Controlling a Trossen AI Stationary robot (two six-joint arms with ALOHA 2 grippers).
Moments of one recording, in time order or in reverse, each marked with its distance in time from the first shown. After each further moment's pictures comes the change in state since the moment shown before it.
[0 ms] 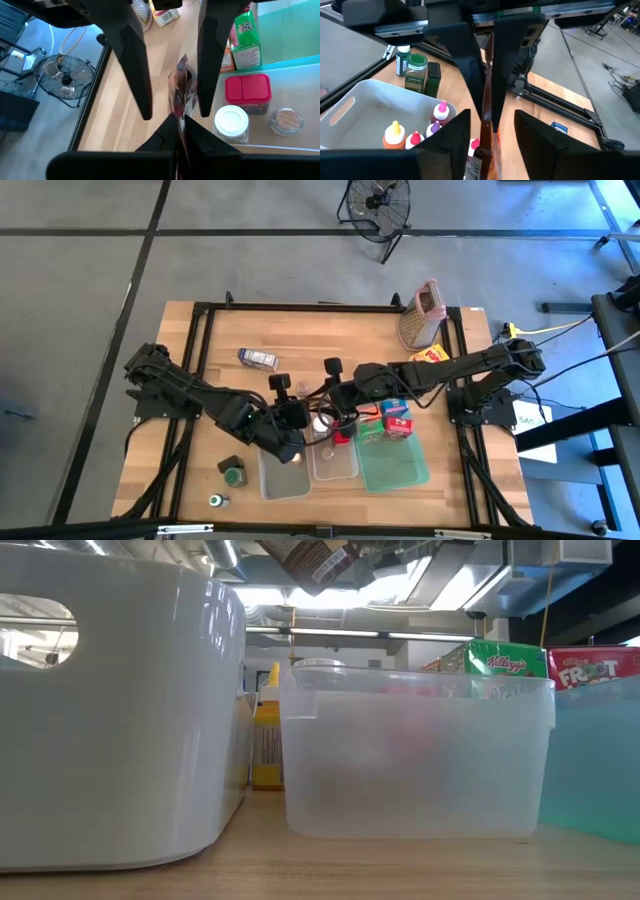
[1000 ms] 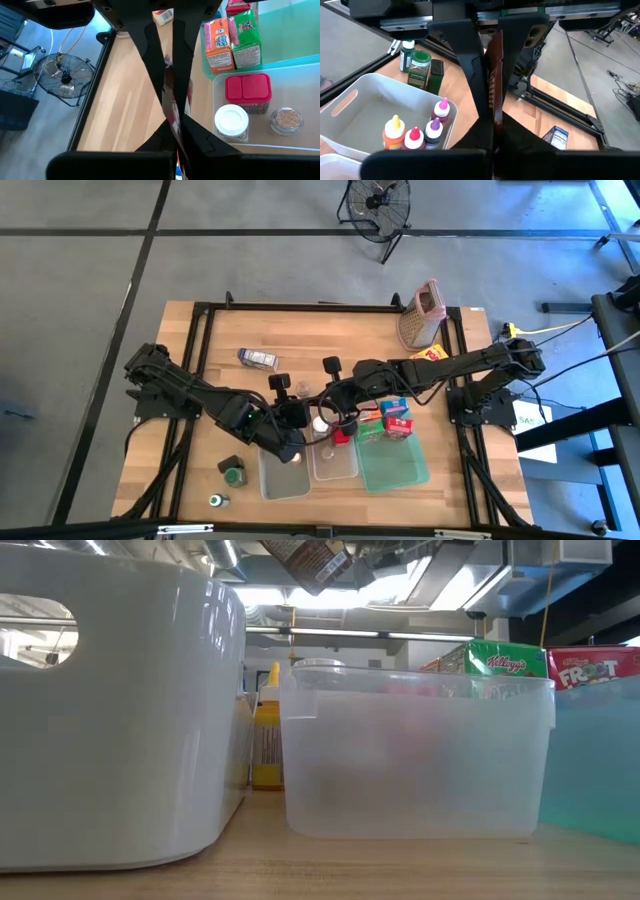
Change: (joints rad) left arm 0.000 0.000 0.000 0.000 0.003 -0.003; right arm -0.025 0.000 0.000 -0.009 -0.051 -0.053
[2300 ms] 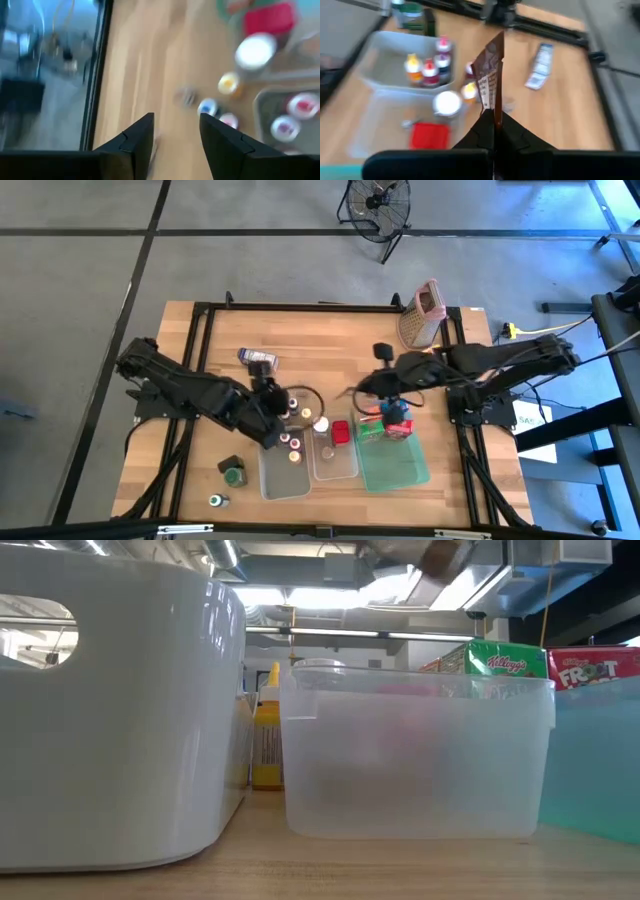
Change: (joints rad) left arm 0.015 -0.096 0.017 -0.354 0.098 -0.044; right arm 0.050 -0.325 0.000 -0.594 0.161 0.288
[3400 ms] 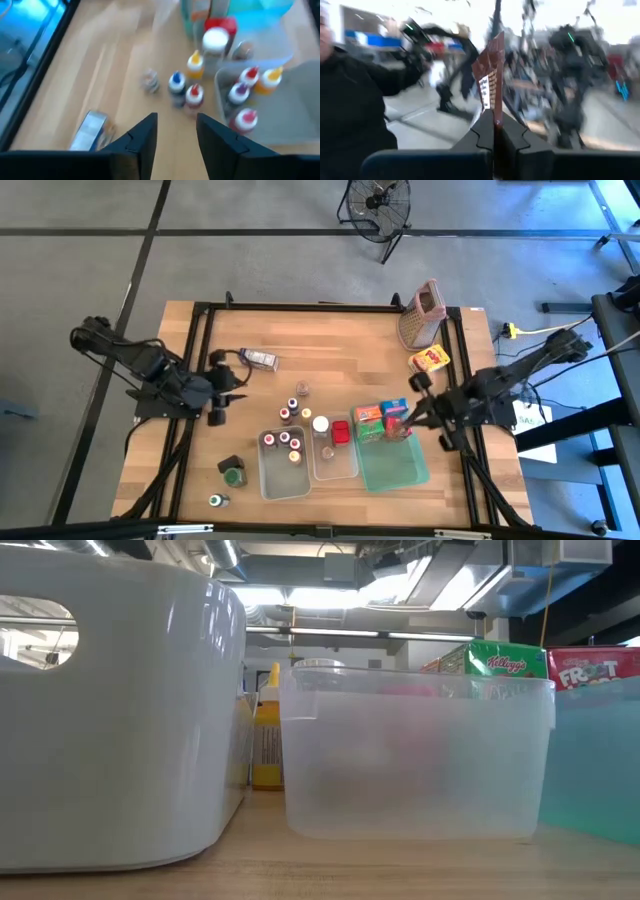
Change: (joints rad) left arm -0.010 -0.710 -0.667 0.415 0.200 0.015; right arm 0.271 -0.559 -0.815 1.039 -0.131 -0.008
